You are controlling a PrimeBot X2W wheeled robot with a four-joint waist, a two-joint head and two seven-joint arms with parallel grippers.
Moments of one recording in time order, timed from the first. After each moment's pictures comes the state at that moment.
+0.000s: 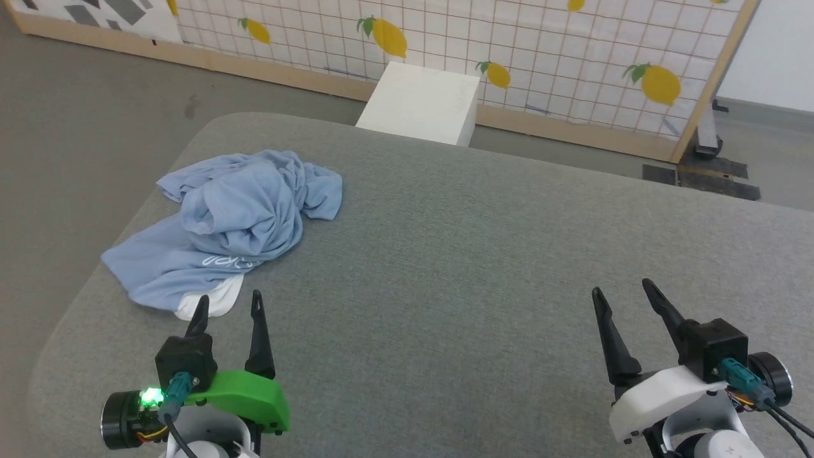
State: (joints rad) left arm -0.01 0.07 -0.05 0.07 -0.09 0.10 -0.11; right arm 0.00 -0.05 0.01 0.06 0.04 0.13 -0.06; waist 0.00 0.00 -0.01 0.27
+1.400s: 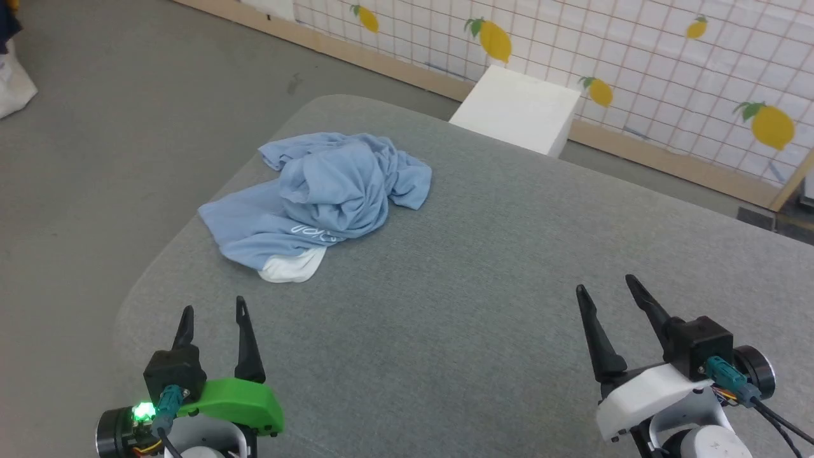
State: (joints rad) left arm -0.01 0.10 -0.08 0.12 -0.17 0.19 -0.19; right arm -0.02 -0.05 0.05 0.08 0.05 0.13 -0.09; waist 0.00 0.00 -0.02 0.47
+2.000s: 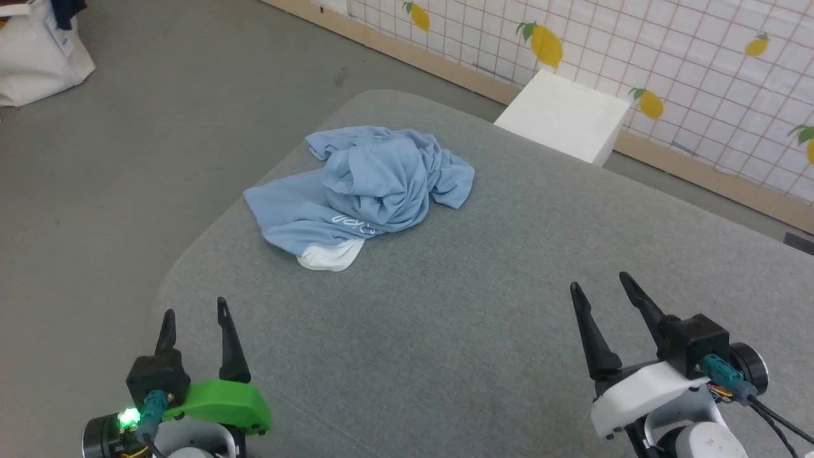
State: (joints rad) left arm -0.01 0.12 -0.08 0.14 -0.22 0.23 -0.23; right arm -0.03 -0.05 0.07 0.09 0.06 0.13 -0.10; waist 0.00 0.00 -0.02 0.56
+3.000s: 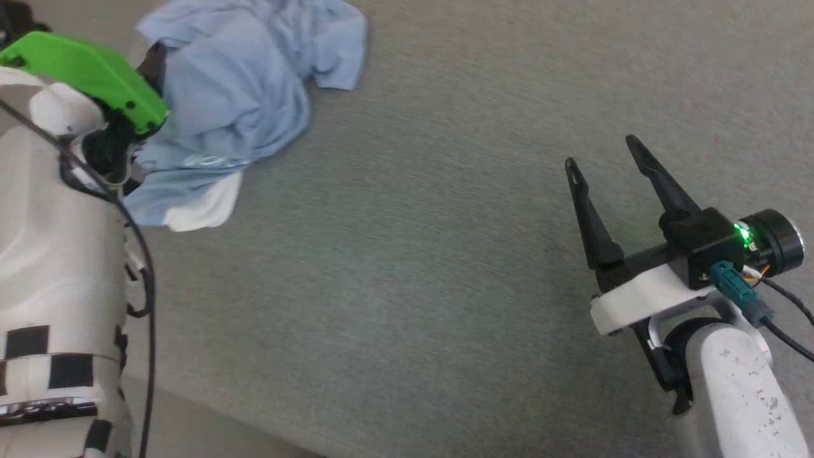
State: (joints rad) left arm -0.95 0.28 0.02 0.70 -0.62 0.06 0.40; right arm -0.27 -0.08 0.12 -0.08 -0.07 0.13 -0.01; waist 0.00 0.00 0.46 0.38
